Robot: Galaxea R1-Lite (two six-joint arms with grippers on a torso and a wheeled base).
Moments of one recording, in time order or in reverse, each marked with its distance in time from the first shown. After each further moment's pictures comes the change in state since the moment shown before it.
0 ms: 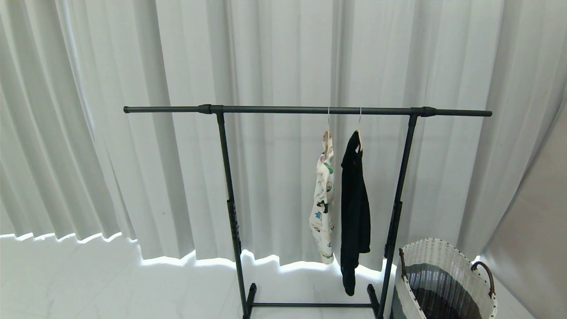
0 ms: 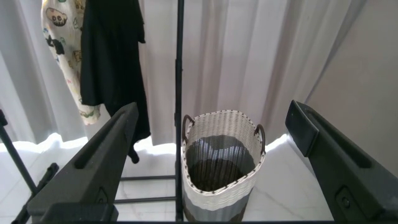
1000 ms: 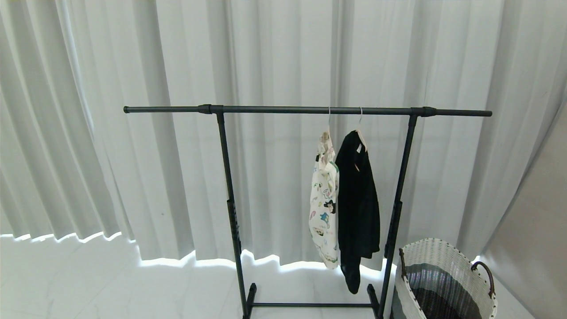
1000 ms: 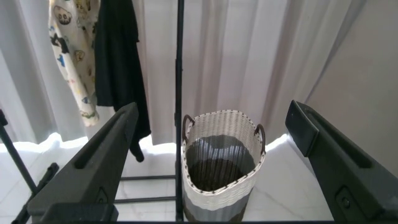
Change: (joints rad) left arm 0.000 0.000 0.000 0.000 0.000 0.000; right arm 0.000 0.001 0.000 0.000 0.000 0.000
